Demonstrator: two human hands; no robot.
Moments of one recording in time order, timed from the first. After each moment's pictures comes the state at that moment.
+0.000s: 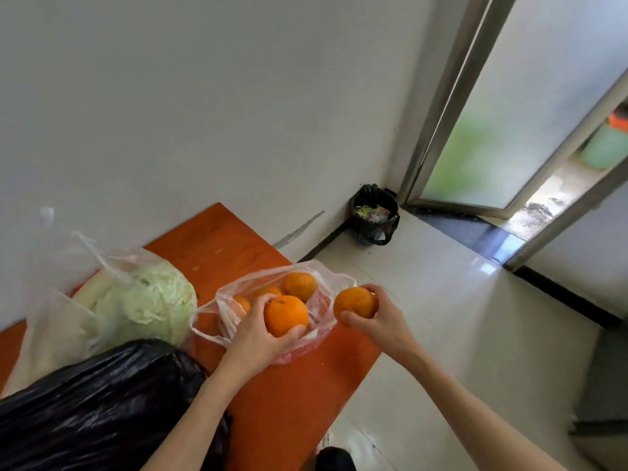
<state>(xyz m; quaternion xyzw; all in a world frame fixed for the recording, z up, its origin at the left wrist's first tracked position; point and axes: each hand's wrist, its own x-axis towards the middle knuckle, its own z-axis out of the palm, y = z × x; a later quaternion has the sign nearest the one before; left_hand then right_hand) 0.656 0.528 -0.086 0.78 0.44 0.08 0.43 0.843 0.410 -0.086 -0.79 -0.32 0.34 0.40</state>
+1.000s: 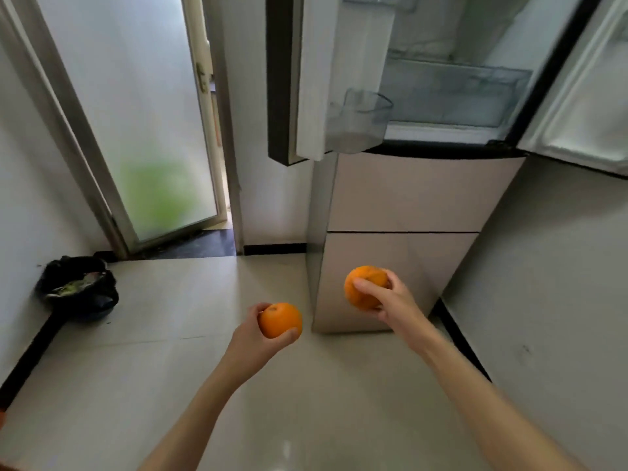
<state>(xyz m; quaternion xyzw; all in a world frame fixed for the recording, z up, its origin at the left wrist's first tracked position) 0.884 -0.012 -0.025 0.85 0.07 -0.05 0.53 0.931 -0.238 0.019 -0.69 0.10 0.07 0.71</state>
